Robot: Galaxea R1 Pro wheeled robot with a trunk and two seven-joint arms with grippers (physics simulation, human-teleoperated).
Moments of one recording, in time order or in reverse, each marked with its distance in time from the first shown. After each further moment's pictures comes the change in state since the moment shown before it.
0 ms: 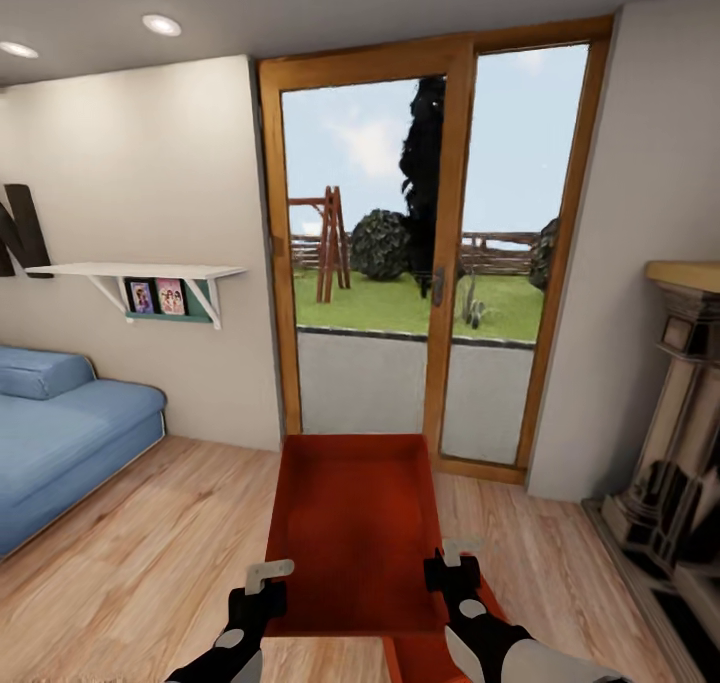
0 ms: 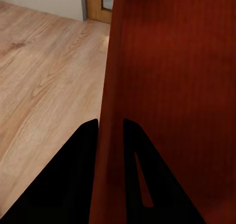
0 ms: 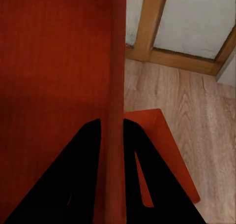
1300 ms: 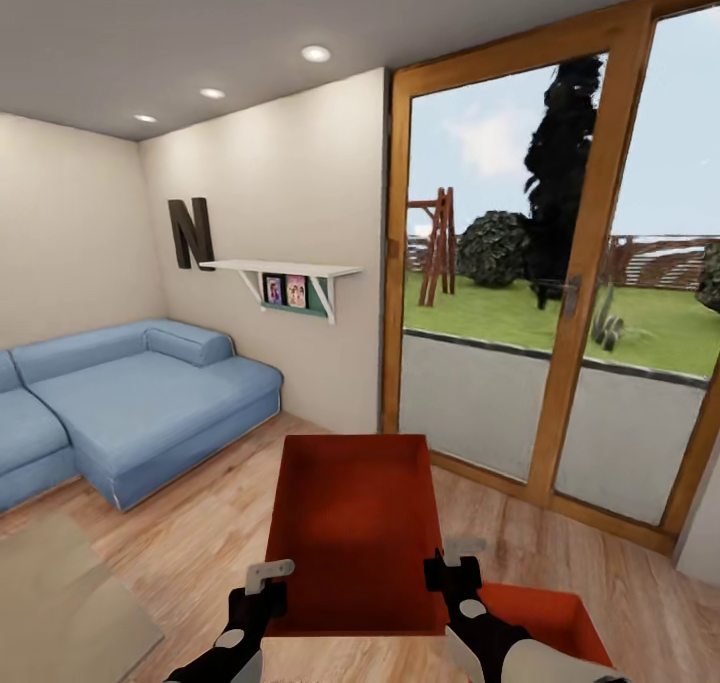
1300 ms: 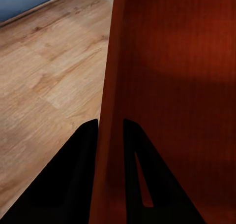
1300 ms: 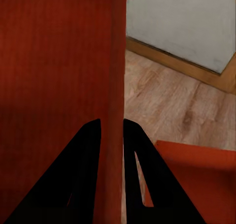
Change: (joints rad) left arm 0.000 0.000 0.001 0.000 -0.002 0.001 0.000; right arm 0.000 0.000 0.002 0.000 -0.003 0.000 0.001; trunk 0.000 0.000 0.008
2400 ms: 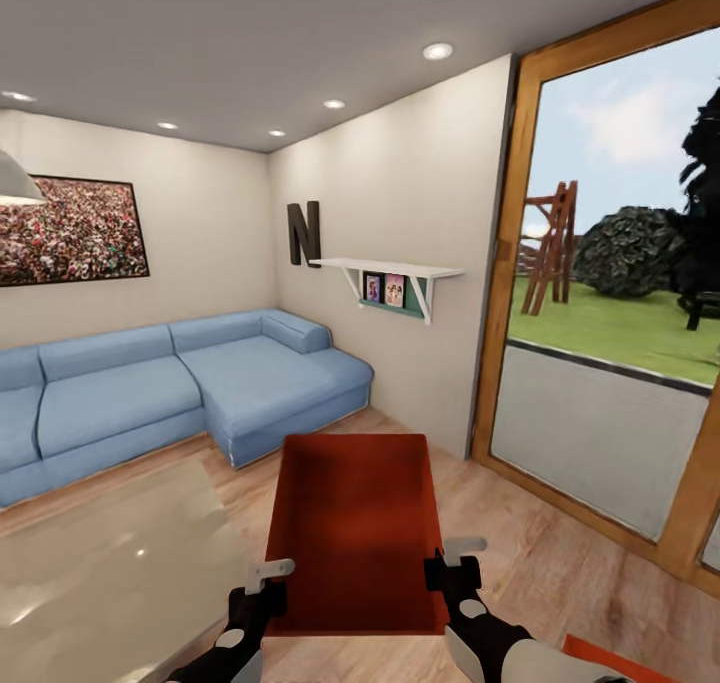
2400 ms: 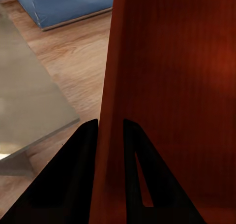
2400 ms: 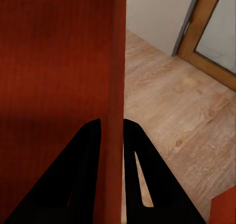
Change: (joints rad) left arm 0.000 0.000 -0.001 -0.001 0.001 -0.002 0.001; right arm 0.000 0.000 -0.002 -0.001 0.002 -0.002 0.000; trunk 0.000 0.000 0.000
